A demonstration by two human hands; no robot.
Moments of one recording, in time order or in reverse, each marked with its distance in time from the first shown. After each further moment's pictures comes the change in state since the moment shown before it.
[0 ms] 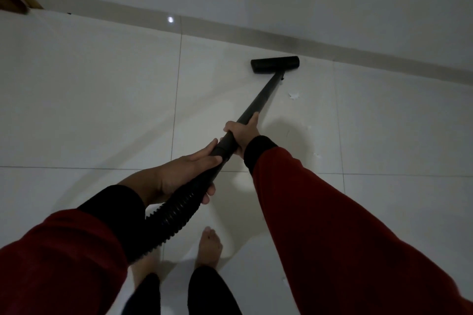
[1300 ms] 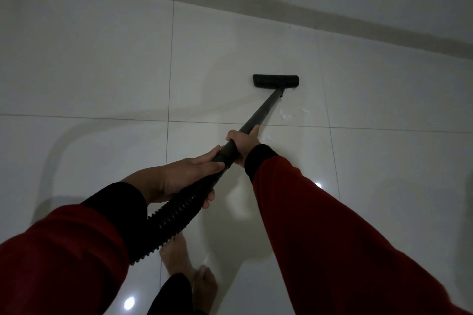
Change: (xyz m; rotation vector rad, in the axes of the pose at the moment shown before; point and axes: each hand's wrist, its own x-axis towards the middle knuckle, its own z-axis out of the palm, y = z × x) left_hand -0.089 -0.183 0.099 0.105 -0.093 -0.015; right_hand -0.126 0.210 -0.034 0.061 0.078 0.058
